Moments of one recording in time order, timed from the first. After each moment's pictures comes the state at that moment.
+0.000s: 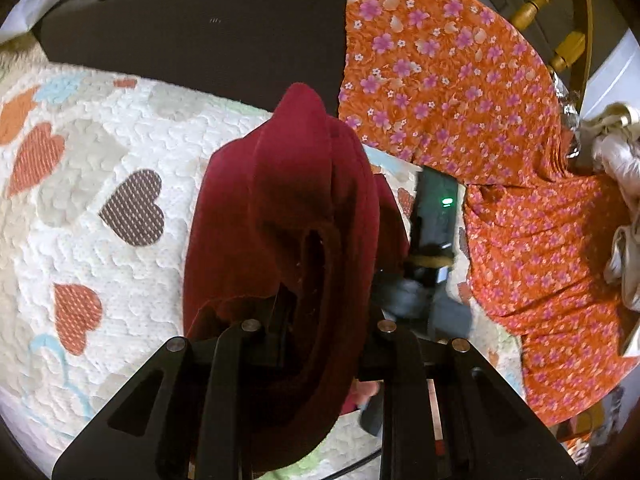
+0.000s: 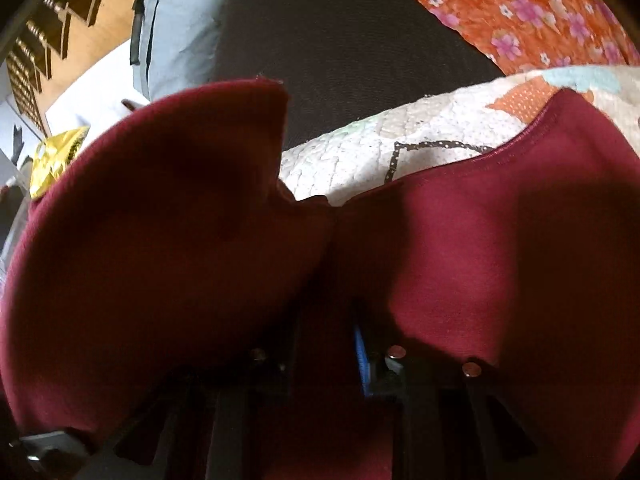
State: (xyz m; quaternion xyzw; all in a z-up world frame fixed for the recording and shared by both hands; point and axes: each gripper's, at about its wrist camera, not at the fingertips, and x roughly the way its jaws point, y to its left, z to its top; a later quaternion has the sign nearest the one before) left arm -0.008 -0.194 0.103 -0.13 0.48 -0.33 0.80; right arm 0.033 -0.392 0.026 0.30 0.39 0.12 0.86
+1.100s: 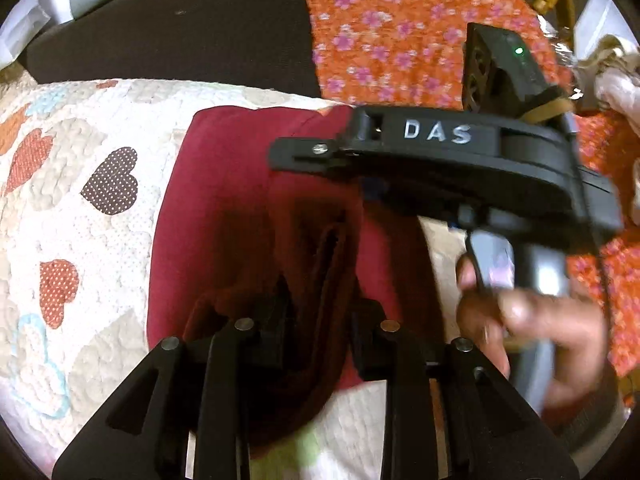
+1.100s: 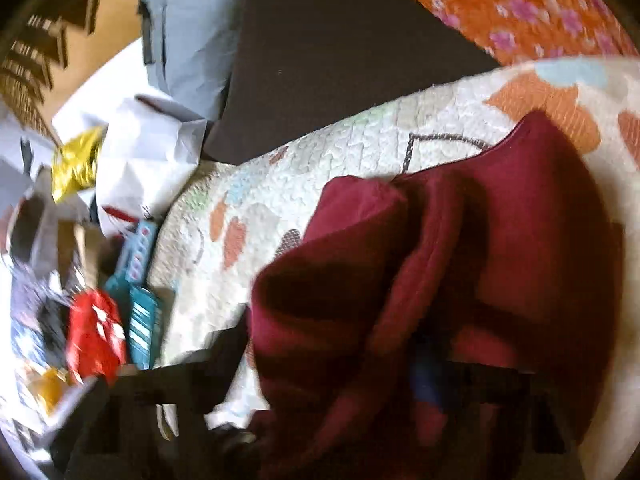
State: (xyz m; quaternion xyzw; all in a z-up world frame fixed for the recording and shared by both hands) left arm -0.047 -0.231 0.089 -0.05 0.47 -0.33 0.82; right arm 0.005 -0.391 0.082 0.28 0.44 0.14 0.84
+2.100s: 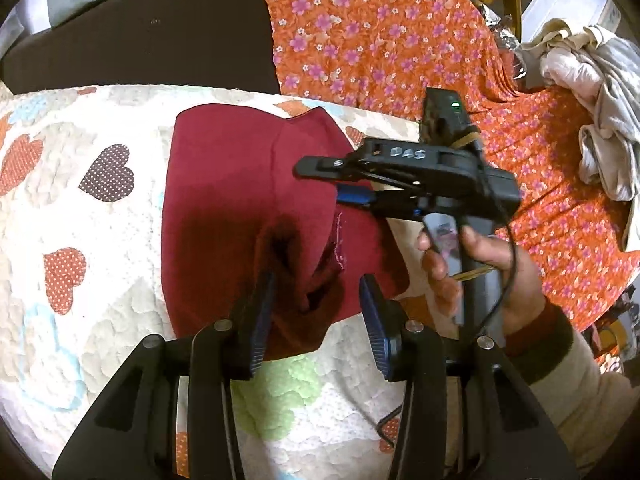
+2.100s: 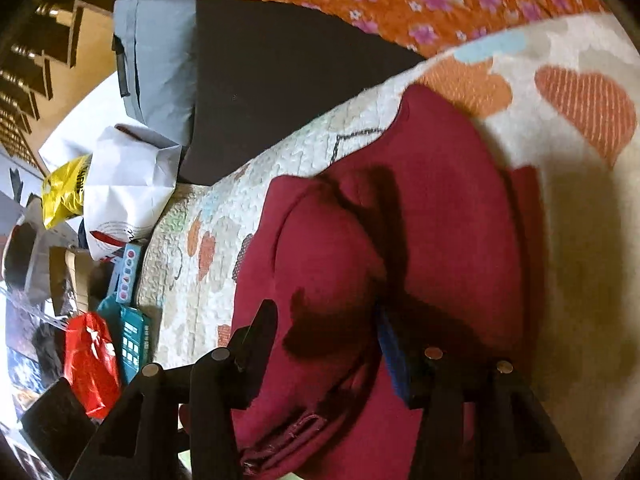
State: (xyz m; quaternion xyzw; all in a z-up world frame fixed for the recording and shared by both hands) left arm -0.075 -0.189 0.103 -0.05 0.45 -0.41 0.79; right arm -0.031 -0.430 0.050 0.35 0.43 0.10 0.83
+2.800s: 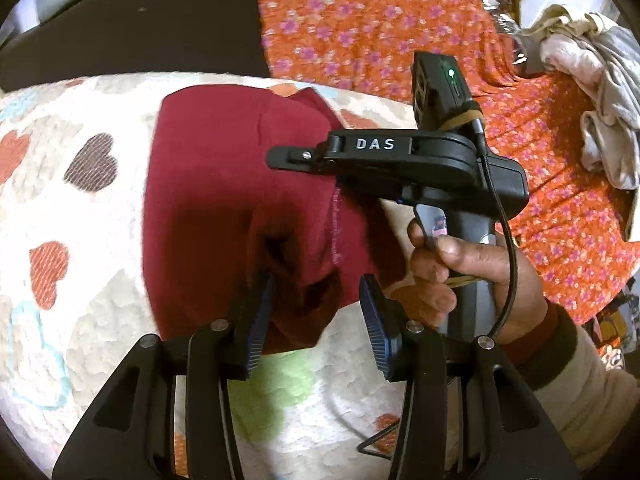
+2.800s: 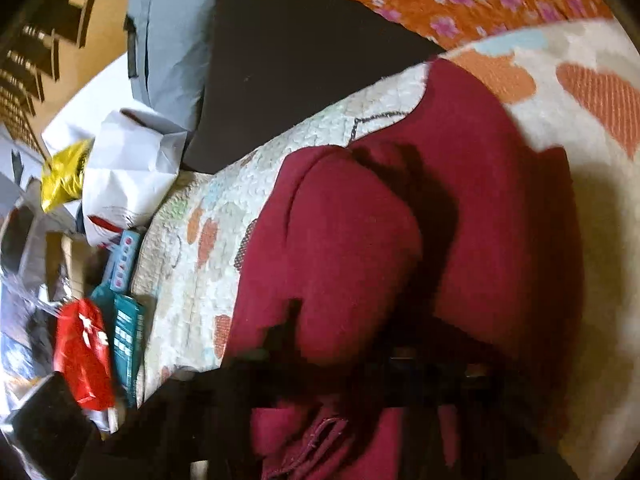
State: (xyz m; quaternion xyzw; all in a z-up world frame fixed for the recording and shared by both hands) left arm -0.083 -0.207 0.096 -0.03 0.46 -0.42 0.78; right arm -0.032 -0.404 0.049 0.31 0.42 0.10 0.85
